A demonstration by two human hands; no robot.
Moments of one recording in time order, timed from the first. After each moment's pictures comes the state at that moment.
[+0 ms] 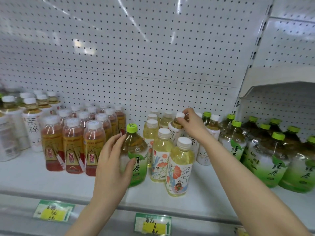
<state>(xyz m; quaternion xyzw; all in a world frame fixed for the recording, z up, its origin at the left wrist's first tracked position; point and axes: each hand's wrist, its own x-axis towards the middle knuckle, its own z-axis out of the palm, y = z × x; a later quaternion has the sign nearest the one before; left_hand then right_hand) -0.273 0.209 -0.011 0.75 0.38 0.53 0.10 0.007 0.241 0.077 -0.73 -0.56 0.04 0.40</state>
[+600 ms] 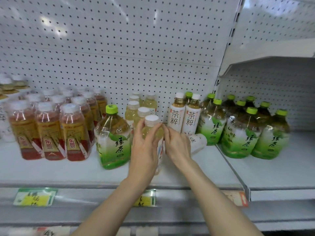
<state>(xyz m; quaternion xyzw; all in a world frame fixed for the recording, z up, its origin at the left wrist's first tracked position) -0.171 0.182 -0.029 0.78 0.25 0.54 0.20 -0.044 0.158 -0.012 -0.76 -0.52 -0.10 0.38</state>
